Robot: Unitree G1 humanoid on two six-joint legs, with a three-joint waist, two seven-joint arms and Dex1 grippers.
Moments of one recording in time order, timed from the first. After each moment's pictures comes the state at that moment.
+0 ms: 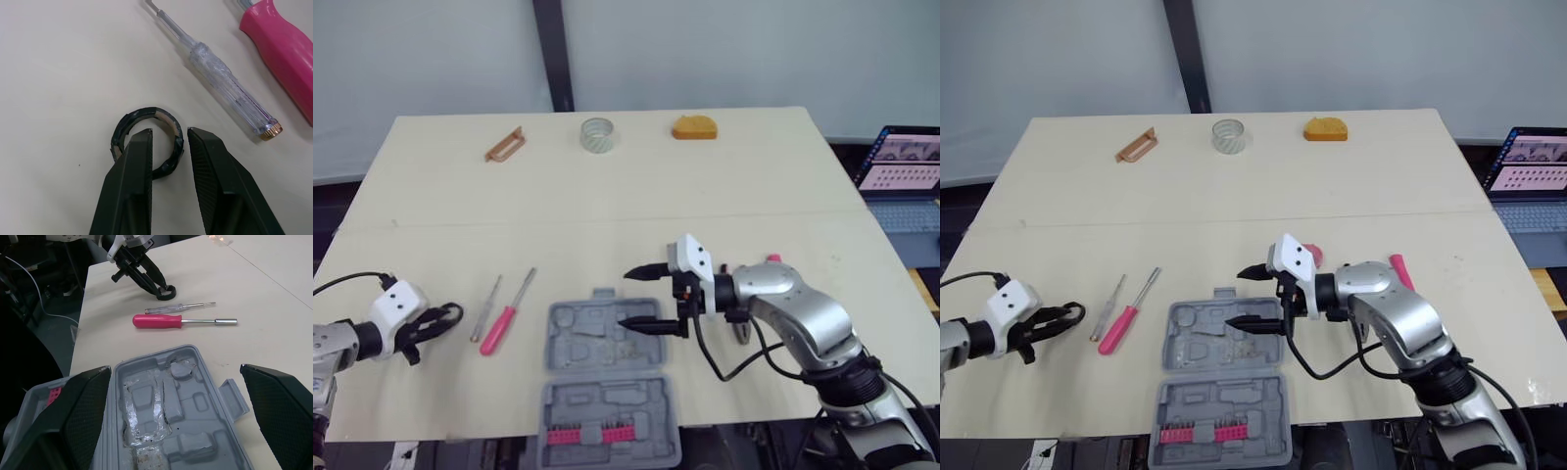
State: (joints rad) left arm -0.08 0.95 0.22 0.48 -0.14 -0.03 -0.95; right arm -0.49 -0.53 0.28 -0.31 0.45 0.64 1.00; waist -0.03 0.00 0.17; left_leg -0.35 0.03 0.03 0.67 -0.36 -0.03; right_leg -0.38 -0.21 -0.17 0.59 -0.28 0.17
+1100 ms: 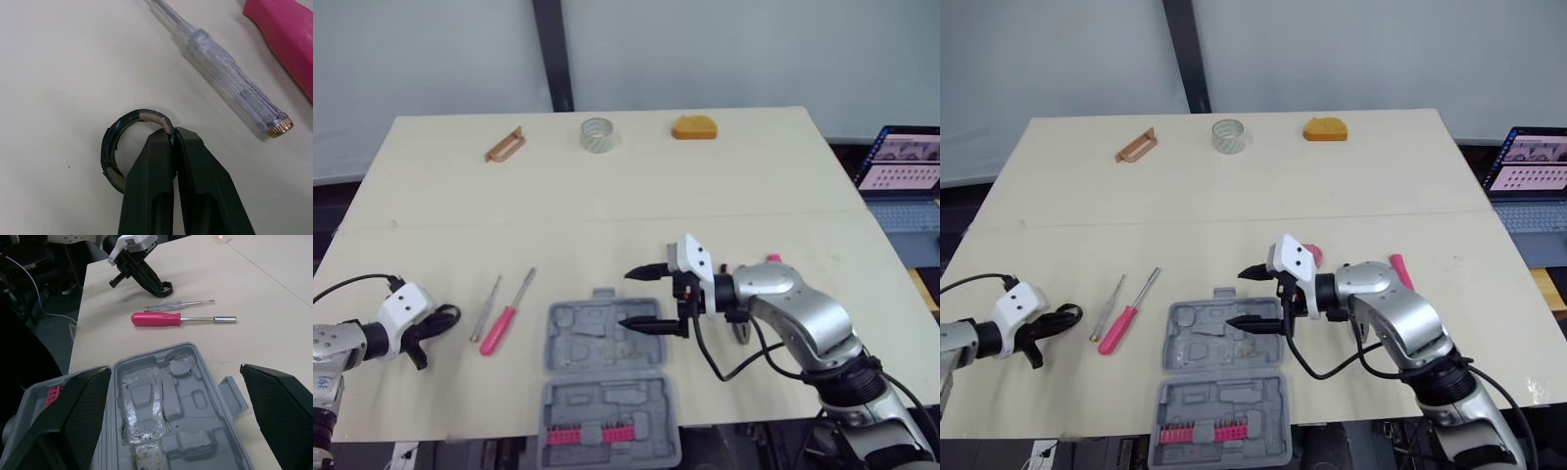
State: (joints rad) left arm -0.11 0.94 0.19 0.54 -0.11 -0.07 -0.94; right arm -0.49 -0.53 0.28 -0.31 0.45 0.64 1.00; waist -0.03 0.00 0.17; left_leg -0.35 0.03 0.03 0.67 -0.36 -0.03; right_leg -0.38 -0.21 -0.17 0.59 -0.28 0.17
